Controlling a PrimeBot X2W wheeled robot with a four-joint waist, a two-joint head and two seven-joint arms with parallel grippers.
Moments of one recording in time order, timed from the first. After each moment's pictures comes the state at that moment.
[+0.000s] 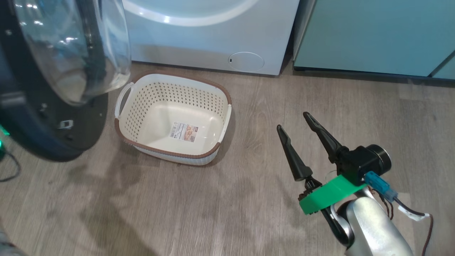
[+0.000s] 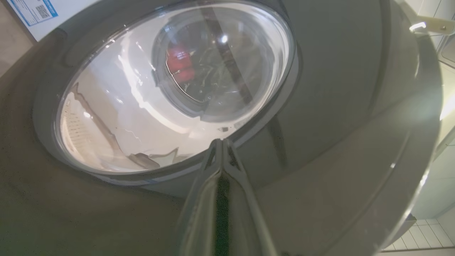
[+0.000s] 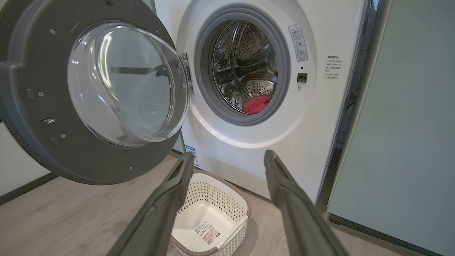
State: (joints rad) left arm -0.78 0.29 0.69 0.75 -1.25 -0.12 0.92; right arm -0.19 -0.06 0.26 0.17 0.13 0.13 -0.25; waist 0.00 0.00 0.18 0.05
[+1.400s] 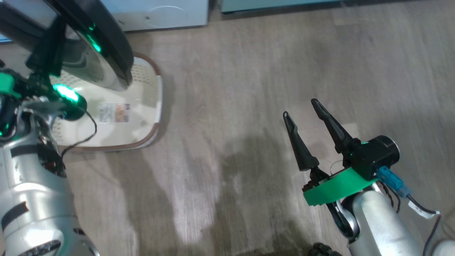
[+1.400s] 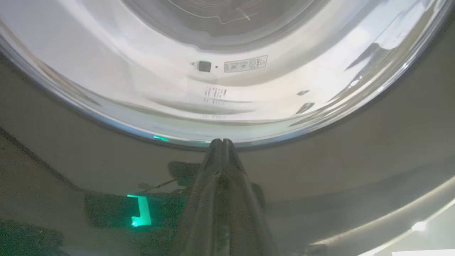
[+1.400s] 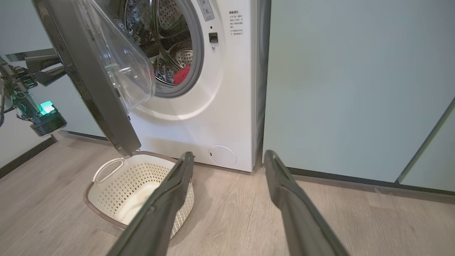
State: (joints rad) left arm -0.78 0.03 0.48 0.59 -1.56 -0.11 0.67; right arm -0.20 -0.06 0.23 0.10 0.14 0.13 -0.25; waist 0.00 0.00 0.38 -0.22
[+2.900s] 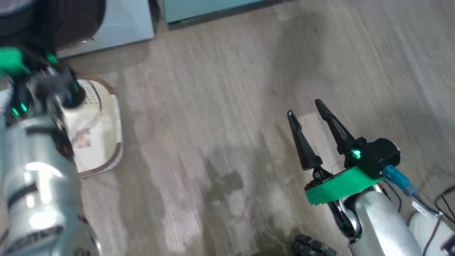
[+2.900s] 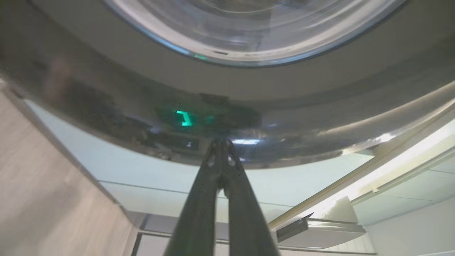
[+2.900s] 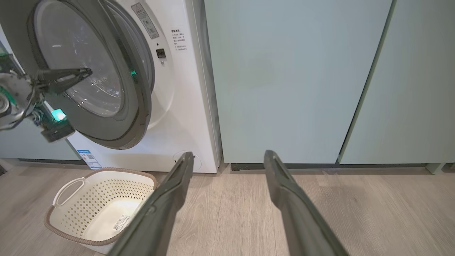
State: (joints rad) left arm -0.93 0.03 0.43 0.76 -1.49 -0.12 0.27; right arm -0.19 -0.05 0.23 0.10 0.21 0.13 -0.25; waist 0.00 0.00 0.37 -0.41
